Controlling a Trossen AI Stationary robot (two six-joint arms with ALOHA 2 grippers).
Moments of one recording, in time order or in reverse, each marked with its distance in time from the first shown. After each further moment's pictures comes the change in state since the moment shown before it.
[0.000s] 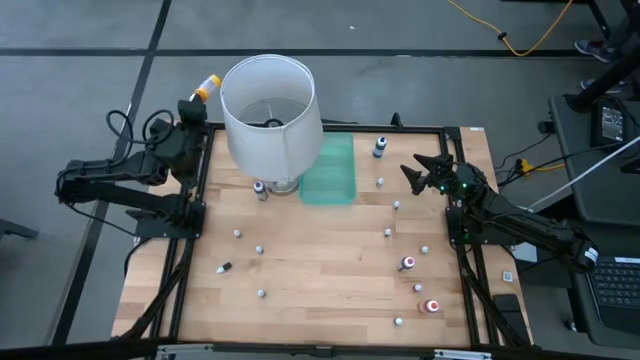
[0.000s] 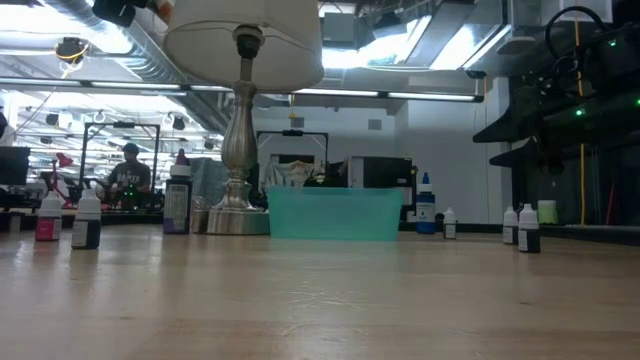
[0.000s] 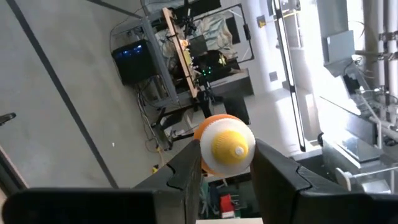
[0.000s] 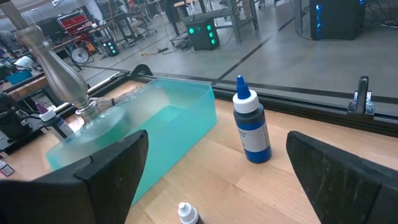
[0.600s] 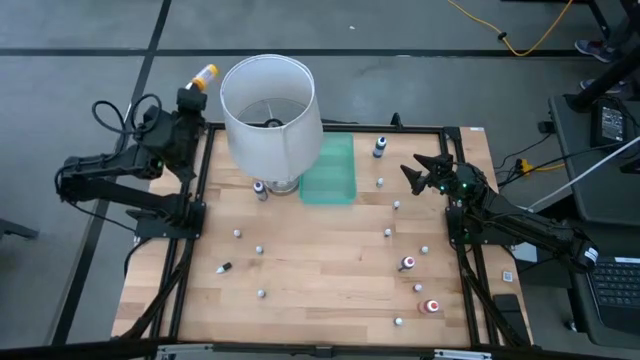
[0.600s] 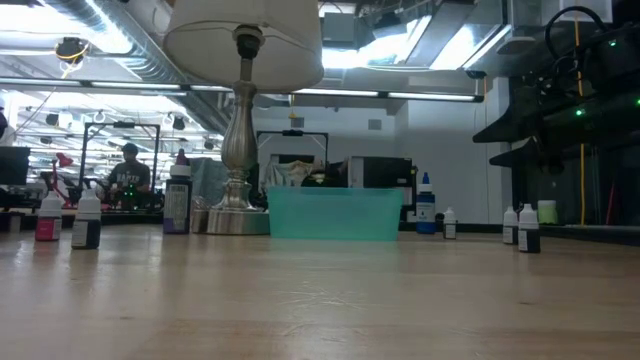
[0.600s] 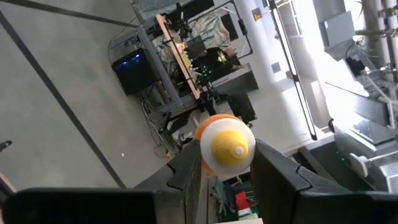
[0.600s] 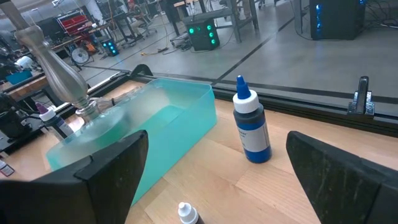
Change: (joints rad) left arm 0.001 0.068 0.162 -0.001 0.003 0.219; right arm 0.000 0.000 0.000 0.000 0.000 0.000
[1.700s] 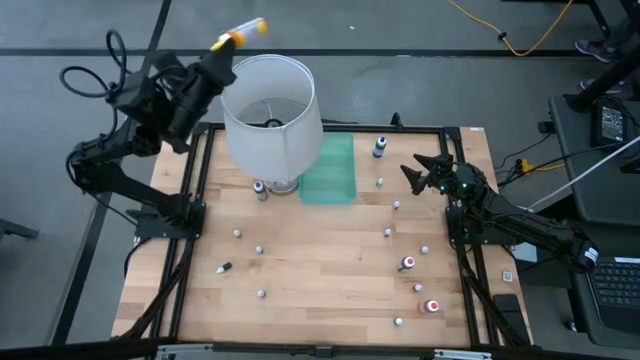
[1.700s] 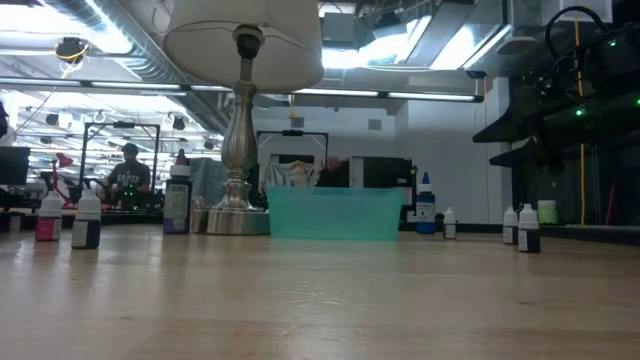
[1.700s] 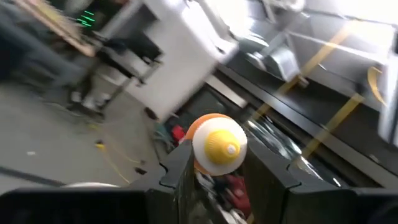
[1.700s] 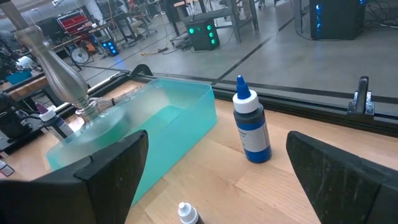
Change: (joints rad) left arm -0.009 0.348 0.618 -0.001 0.527 0.547; right arm 0.000 0.000 0.000 0.000 0.000 0.000
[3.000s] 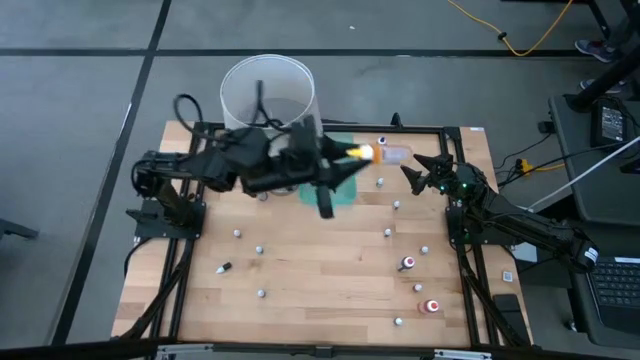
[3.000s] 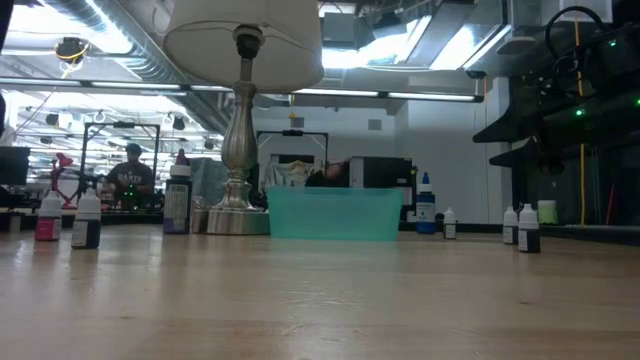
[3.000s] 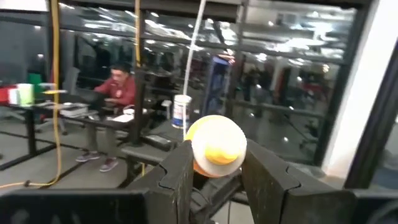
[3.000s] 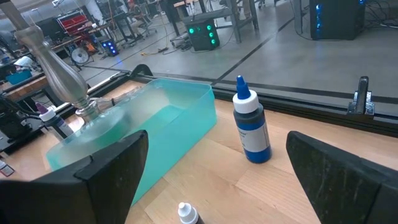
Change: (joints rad) left arm -0.257 0.539 0.457 -0.186 0.624 0.394; right arm 0.000 0.000 0.000 0.000 0.000 0.000
